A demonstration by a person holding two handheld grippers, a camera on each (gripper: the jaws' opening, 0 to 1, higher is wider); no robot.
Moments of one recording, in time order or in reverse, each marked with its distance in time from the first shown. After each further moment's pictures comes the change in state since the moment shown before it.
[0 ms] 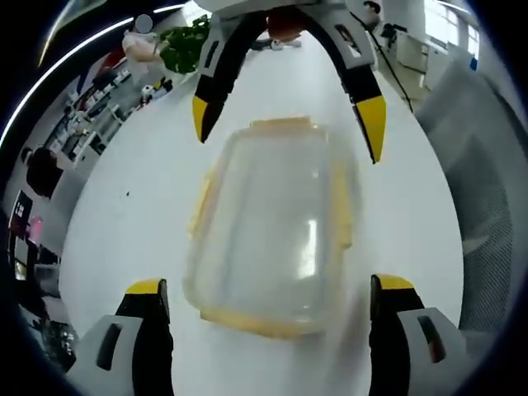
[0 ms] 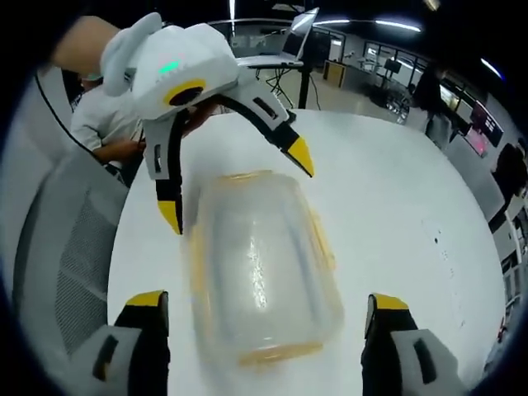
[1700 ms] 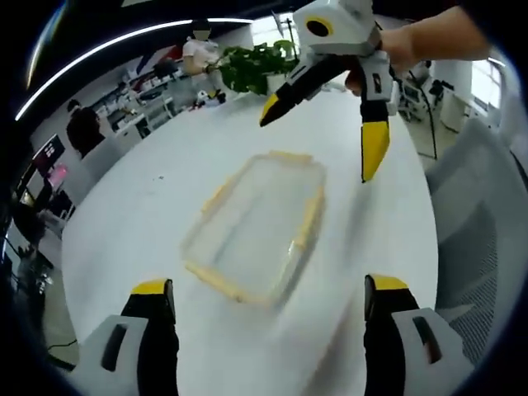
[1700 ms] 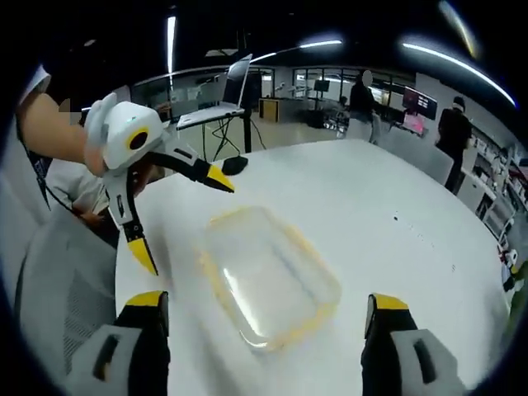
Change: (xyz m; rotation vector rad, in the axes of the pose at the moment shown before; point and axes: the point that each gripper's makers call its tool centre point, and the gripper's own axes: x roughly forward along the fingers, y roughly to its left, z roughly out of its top) left arm -0.041 -0.033 -0.002 -0.281 -0.188 0.146; right arm -0.035 0.020 0.000 0.259 -0.257 -0.201
